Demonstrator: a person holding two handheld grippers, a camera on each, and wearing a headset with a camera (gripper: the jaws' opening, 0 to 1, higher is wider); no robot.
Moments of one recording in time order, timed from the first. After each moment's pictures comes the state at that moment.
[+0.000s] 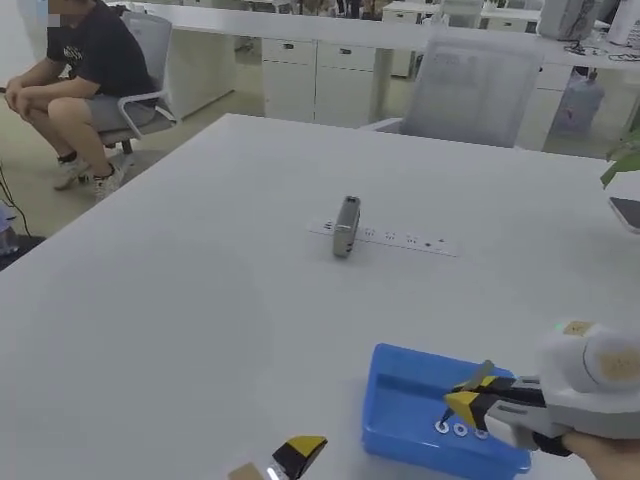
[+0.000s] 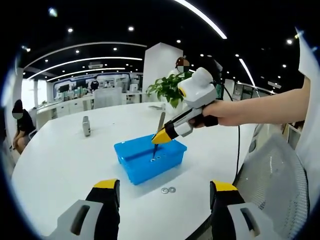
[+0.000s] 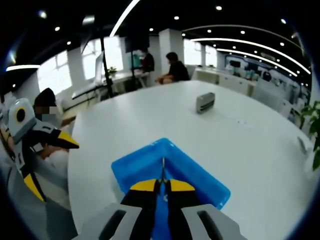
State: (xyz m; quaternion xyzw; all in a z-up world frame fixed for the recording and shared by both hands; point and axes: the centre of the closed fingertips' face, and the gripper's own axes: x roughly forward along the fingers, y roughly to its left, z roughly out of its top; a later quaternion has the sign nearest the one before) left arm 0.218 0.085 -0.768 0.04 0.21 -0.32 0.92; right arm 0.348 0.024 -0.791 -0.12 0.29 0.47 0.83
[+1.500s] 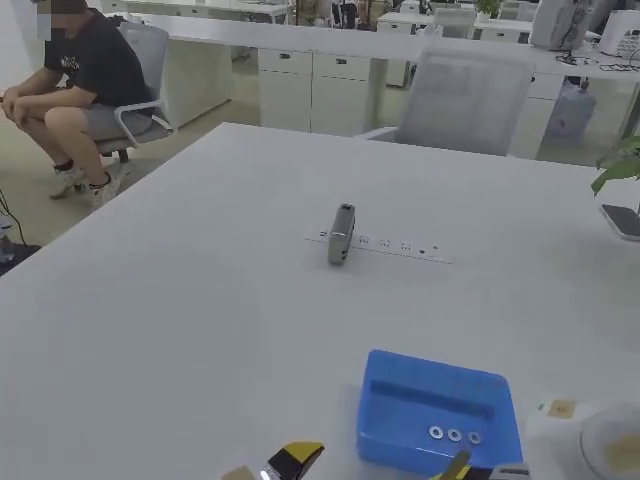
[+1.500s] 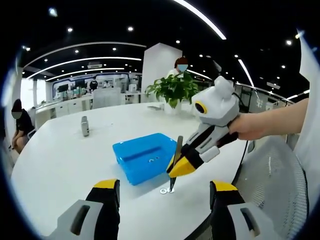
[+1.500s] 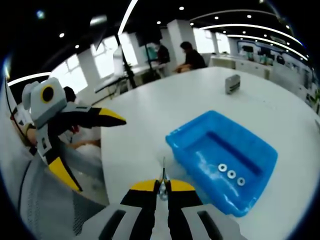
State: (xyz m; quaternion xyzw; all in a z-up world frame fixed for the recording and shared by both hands) left arm 0.217 0.083 -0.767 0.03 0.21 -0.32 0.92; right arm 0.257 0.043 -0.817 -0.09 0.35 0.53 0.77
